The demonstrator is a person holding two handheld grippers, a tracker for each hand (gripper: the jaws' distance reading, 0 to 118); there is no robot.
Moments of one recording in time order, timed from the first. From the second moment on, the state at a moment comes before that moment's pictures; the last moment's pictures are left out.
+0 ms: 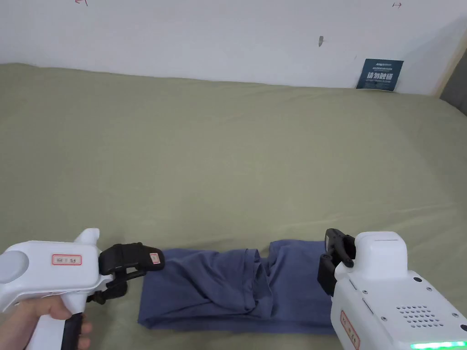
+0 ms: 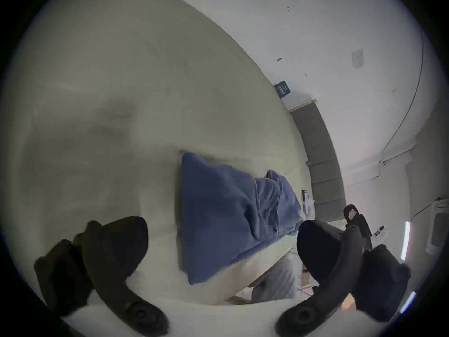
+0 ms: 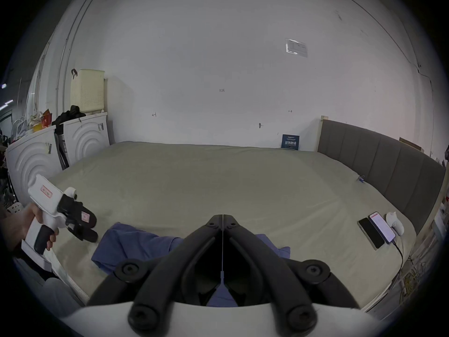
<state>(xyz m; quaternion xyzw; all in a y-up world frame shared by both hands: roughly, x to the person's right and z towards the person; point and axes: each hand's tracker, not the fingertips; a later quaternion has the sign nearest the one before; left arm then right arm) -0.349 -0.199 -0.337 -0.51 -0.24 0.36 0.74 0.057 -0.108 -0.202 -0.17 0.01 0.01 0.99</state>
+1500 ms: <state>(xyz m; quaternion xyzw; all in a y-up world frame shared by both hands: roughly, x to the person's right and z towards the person) -0.219 -0.080 -0.344 -0.53 -0.14 0.13 0.83 0.064 -0.096 -0.197 -0.15 0.02 0.02 0.99</state>
